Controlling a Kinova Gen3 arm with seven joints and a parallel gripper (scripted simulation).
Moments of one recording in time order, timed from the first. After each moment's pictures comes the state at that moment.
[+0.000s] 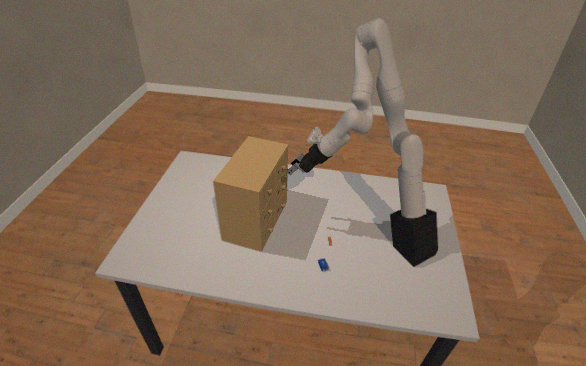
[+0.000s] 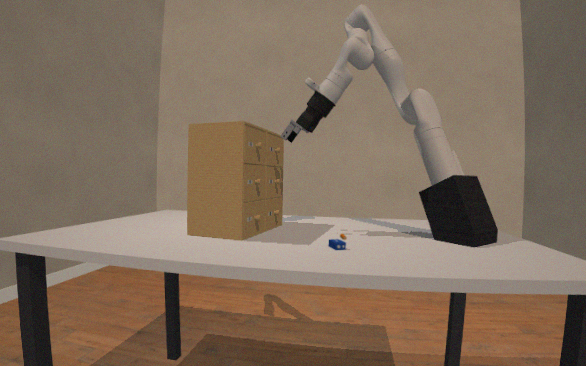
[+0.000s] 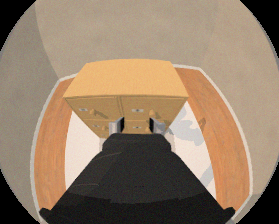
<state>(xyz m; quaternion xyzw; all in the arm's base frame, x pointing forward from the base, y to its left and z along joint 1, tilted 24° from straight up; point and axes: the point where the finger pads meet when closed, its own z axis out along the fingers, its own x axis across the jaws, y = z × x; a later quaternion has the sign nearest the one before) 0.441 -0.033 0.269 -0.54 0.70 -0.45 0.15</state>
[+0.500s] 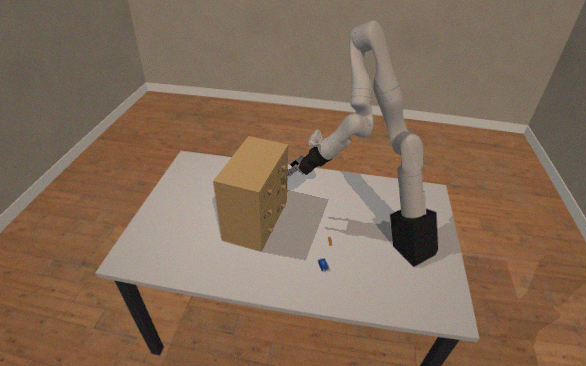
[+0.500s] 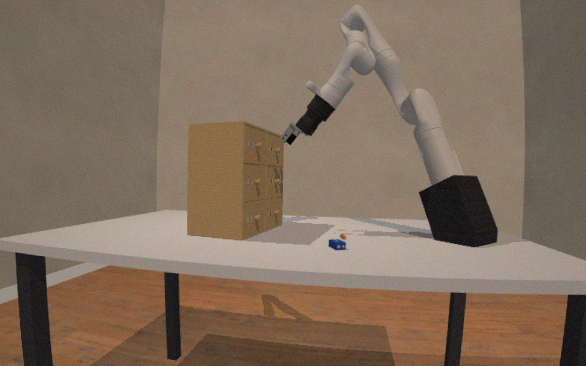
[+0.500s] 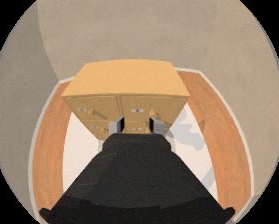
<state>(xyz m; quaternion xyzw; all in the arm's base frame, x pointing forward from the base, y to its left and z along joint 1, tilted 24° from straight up) 0.445 -0.037 0.262 -0.53 0.69 -0.47 0.16</state>
